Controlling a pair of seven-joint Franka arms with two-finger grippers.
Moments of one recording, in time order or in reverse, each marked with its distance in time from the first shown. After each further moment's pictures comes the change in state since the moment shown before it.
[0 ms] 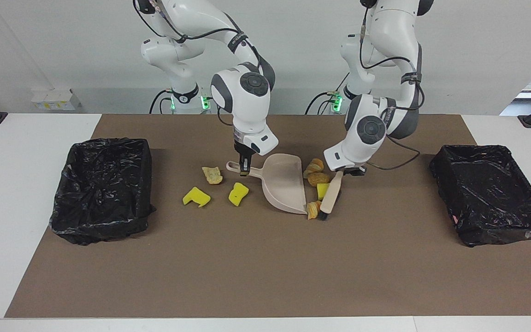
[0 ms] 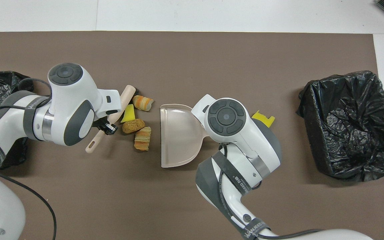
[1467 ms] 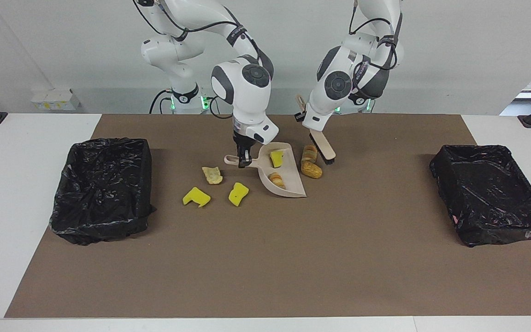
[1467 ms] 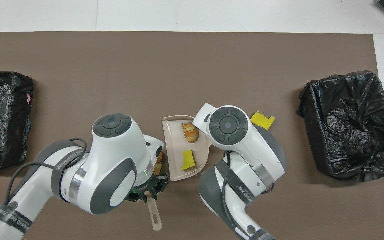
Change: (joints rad) left arm -0.191 -0.301 0.000 -0.222 -0.253 -0.225 -1.069; right arm 0.032 -0.101 0.006 -0.130 -0.020 0.004 -0.145
